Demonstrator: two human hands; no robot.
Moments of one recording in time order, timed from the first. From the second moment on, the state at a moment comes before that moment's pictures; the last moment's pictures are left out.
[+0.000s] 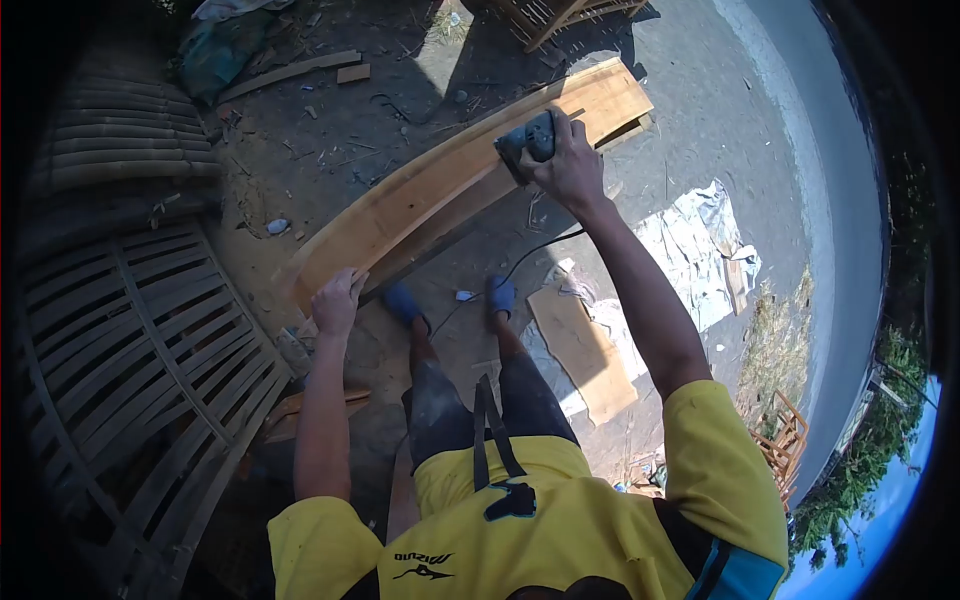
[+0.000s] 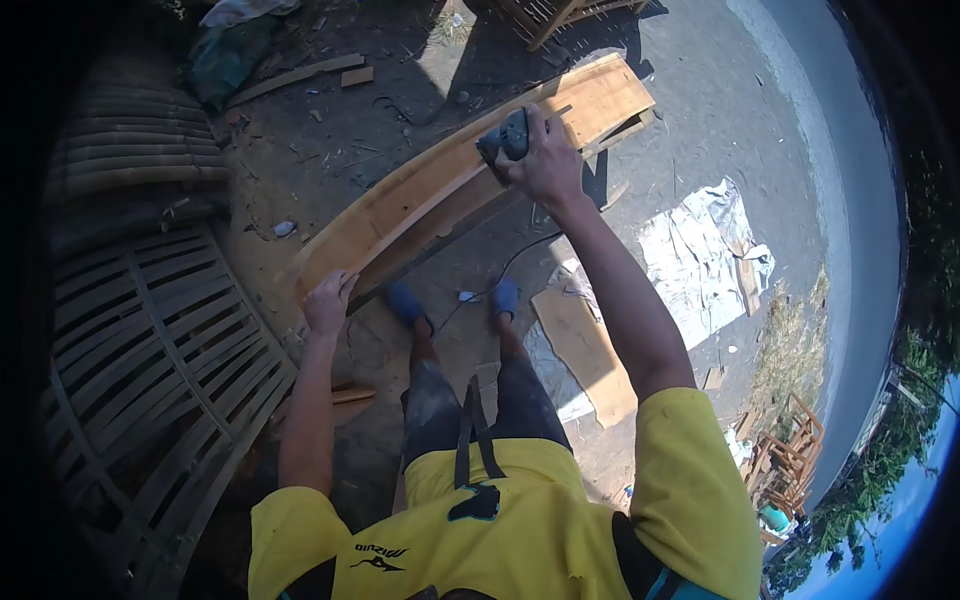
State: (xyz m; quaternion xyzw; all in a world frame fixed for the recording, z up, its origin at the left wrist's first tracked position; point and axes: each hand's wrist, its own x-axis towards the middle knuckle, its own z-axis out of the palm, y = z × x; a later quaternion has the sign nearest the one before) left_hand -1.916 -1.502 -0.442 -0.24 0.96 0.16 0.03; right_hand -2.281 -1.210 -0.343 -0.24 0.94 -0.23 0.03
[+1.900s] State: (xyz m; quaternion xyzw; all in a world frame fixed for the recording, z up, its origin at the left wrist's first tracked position) left_hand -1.920 -1.519 -0.452 -0.21 0.97 0.10 0.03; right_hand -2.228 -1.272 -0.331 -0.32 0.91 -0.26 0.12
